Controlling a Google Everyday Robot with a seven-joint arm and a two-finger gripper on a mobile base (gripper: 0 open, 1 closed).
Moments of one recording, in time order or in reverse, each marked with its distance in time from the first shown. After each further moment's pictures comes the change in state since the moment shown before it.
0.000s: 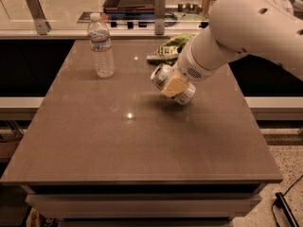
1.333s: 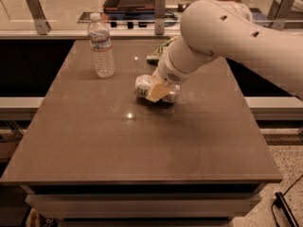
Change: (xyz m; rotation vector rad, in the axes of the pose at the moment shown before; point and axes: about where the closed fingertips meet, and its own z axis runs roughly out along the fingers) arm -0.028 0.020 0.050 -0.091 0.007 -0.116
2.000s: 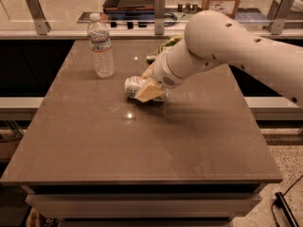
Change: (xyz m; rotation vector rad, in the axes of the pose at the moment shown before) arm -0.024 0.008 0.016 -0.047 -0.182 0.022
